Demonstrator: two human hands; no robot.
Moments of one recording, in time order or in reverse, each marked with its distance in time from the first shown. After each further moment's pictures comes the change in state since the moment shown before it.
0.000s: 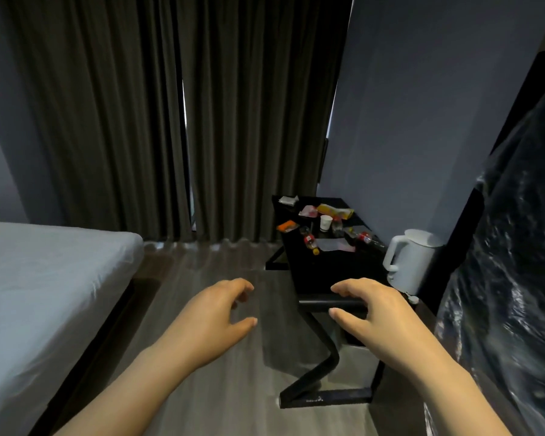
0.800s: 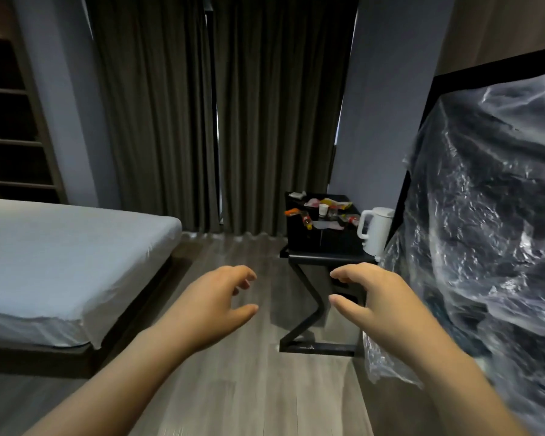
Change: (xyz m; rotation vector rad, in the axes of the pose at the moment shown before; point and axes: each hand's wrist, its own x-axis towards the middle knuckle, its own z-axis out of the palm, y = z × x) left_hand -0.347 0.266 0.012 0.091 0.096 -0.037; right_hand -0.387 -0.014 -0.153 0.003 0.021 -0.167
